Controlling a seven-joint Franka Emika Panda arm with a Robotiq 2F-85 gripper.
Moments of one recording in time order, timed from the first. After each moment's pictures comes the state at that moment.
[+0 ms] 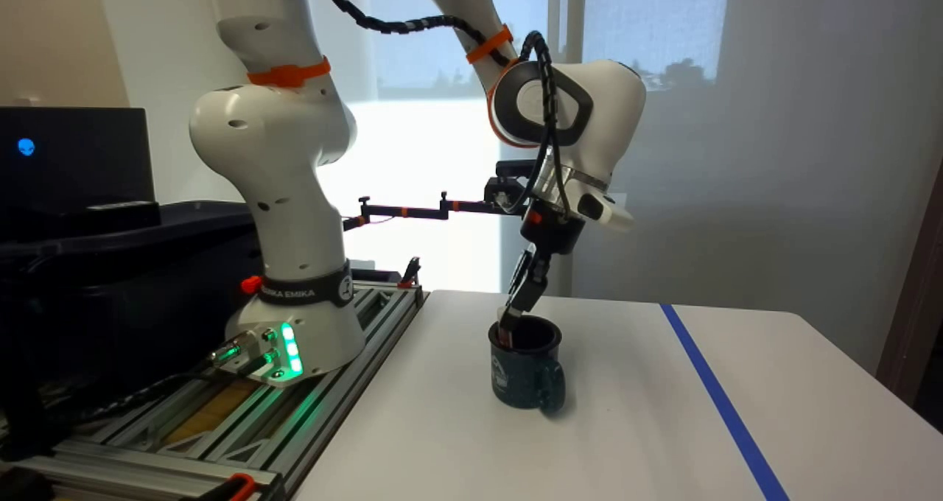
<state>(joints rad) 0.02 -0.10 0.05 -2.70 -0.16 2.22 0.07</state>
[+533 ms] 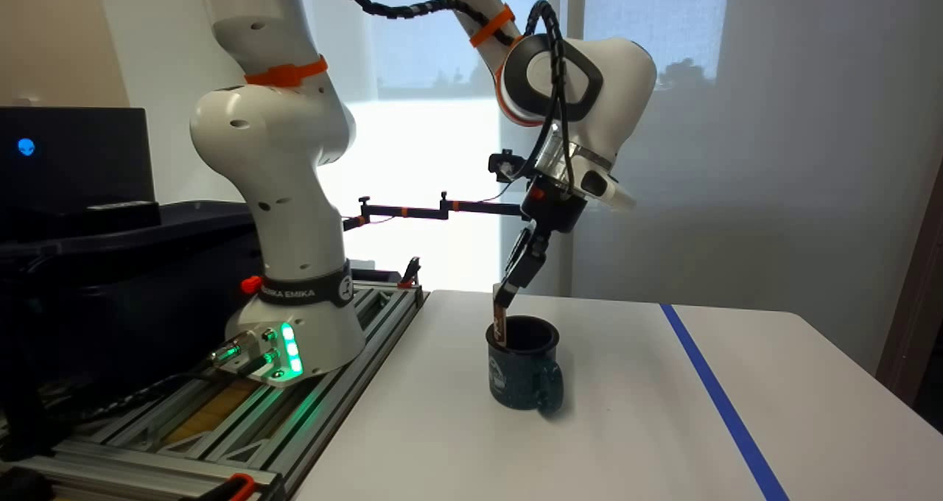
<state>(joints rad) 0.04 -0.15 0.05 -2.64 -0.13 2.04 0.07</state>
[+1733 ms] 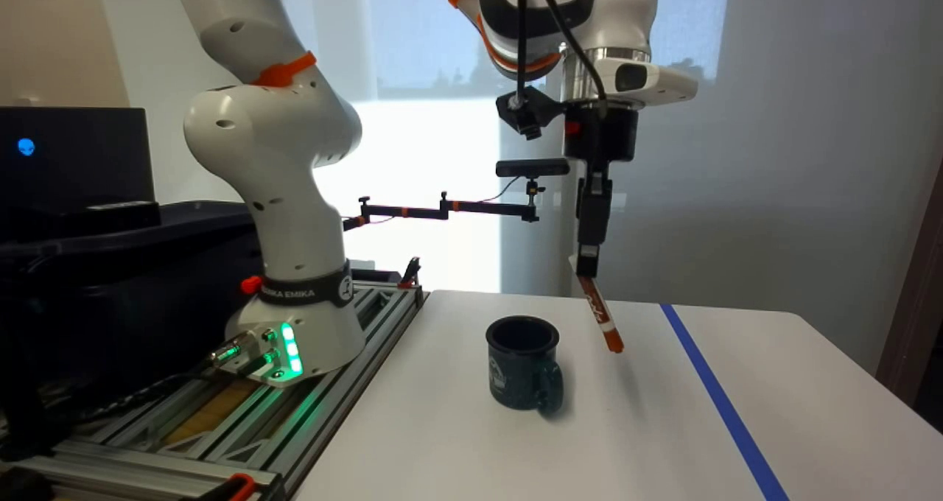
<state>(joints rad) -0.08 -0.34 0.01 -2.64 -0.23 2.28 0.13</state>
